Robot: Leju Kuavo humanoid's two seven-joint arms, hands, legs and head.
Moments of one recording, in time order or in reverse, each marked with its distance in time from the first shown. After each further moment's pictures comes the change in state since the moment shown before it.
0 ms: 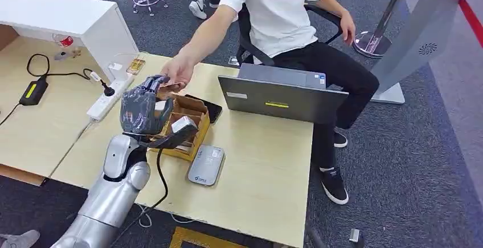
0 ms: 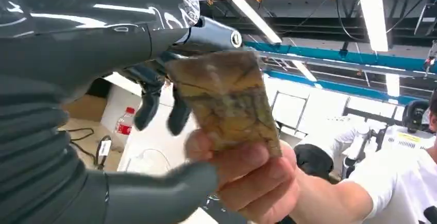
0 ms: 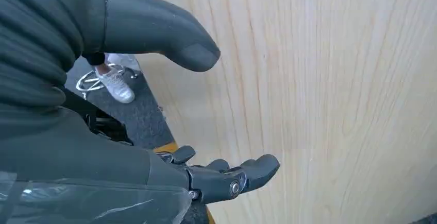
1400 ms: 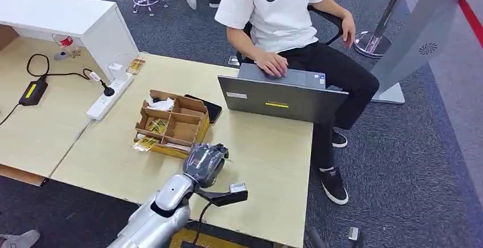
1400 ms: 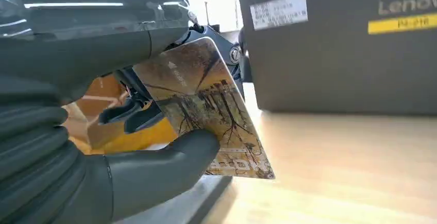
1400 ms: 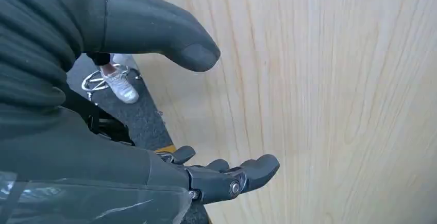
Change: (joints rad) left arm 0.051 -0.124 -0.264 0.315 -0.170 -0.137 0.027; right arm -0.003 0.000 -0.016 -0.006 0.028 0.018 0.021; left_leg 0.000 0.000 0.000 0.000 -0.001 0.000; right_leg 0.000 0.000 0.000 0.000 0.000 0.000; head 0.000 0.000
